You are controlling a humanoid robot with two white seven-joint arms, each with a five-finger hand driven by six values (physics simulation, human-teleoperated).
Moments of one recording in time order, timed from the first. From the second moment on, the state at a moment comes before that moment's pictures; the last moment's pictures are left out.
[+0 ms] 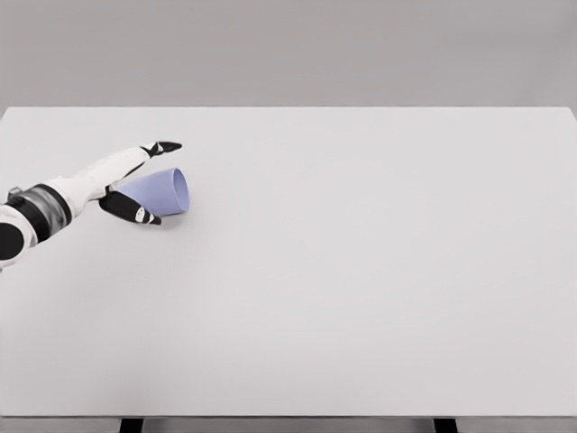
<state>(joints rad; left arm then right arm) -0.63 0.97 -0.91 -1.79 0.20 0.30 -0.08 0.00 0.00 -0.09 0.06 0.07 -0.10 0.04</state>
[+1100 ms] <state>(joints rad) -0.70 0.88 -0.98 -1.62 0.19 0.29 -0.09 0.00 0.00 -0.09 0.06 0.07 -0.10 0.04</state>
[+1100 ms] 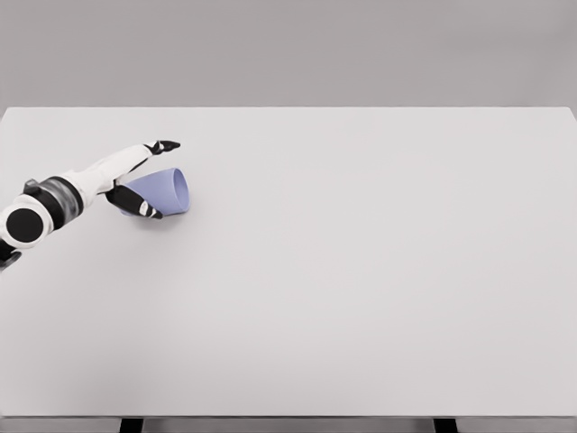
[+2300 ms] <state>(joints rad) -0.70 0.84 -1.01 -1.56 0.19 0.33 -0.09 0.00 0.00 -0.09 0.06 0.07 -0.10 0.04</state>
